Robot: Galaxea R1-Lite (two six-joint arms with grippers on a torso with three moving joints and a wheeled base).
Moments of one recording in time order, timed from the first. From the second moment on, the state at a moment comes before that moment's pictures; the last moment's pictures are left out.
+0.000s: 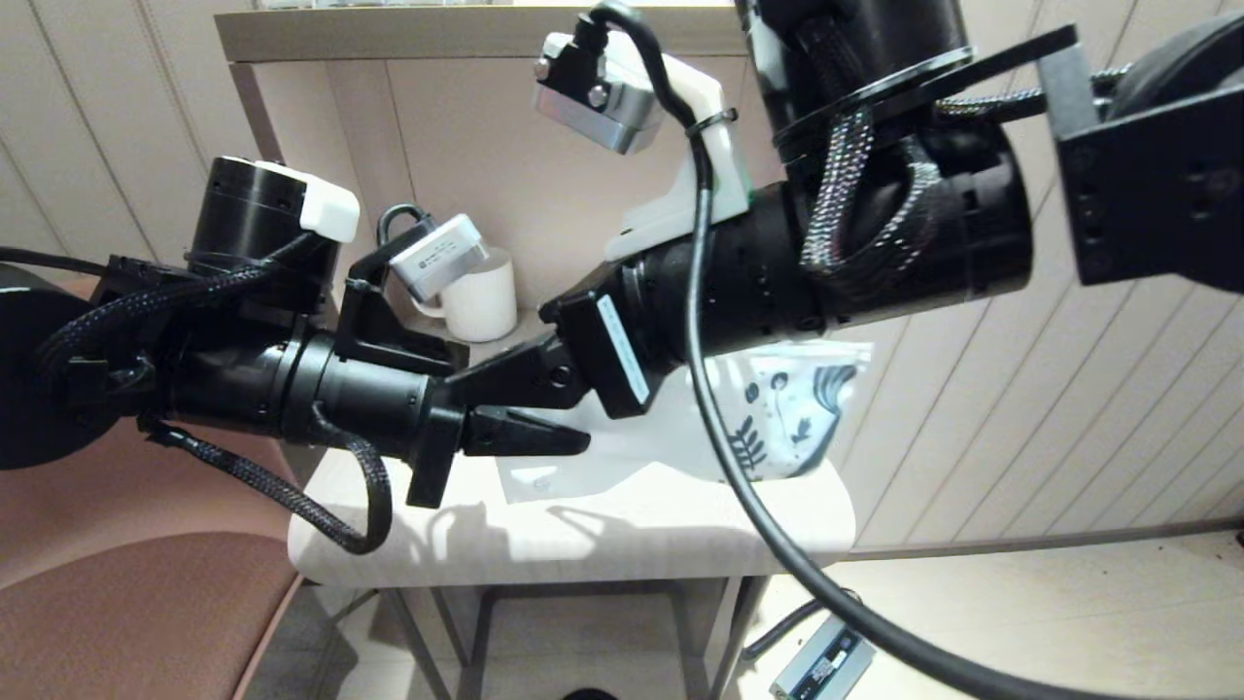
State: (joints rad) left arm -0.51 1.61 -1.18 0.08 -0.87 0.21; right arm 0.87 1.83 -1.90 0.46 0.34 -0.14
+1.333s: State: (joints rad) left arm -0.50 1.65 -1.14 0.08 -0.96 0.30; right arm 0.80 1.85 -1.96 0.58 0.57 -0.26
